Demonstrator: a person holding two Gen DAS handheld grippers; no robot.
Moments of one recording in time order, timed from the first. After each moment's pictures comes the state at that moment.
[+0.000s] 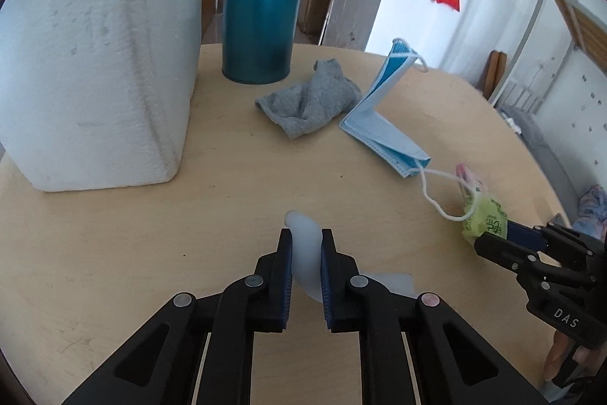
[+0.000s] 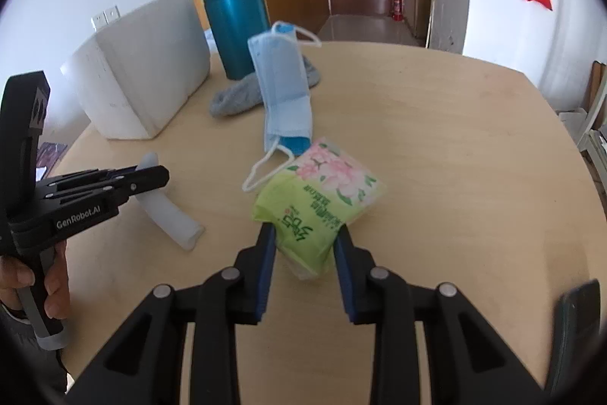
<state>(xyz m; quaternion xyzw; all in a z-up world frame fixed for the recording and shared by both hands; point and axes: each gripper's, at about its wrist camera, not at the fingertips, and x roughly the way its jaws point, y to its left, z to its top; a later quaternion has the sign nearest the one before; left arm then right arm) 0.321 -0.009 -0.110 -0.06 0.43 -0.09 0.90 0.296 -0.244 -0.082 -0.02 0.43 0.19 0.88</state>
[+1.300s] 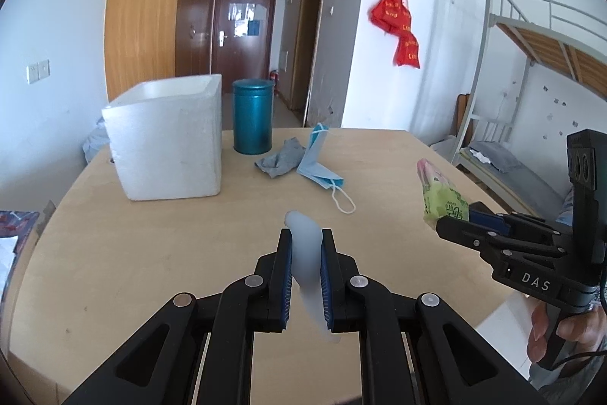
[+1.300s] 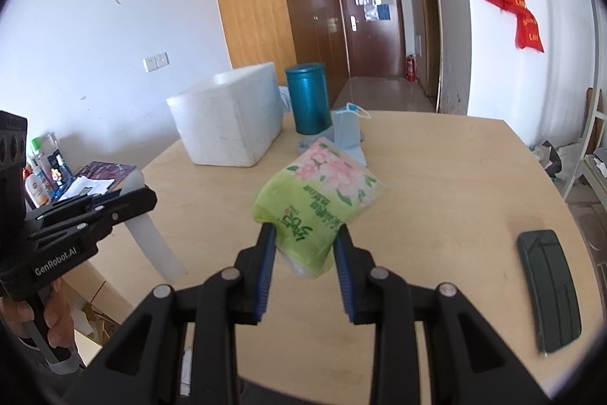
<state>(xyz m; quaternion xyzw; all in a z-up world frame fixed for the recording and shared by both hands) 0.128 -0.008 -0.019 -0.03 0.28 -0.11 0.95 0.149 -0.239 -0.009 0.01 0.31 0.22 0.93</state>
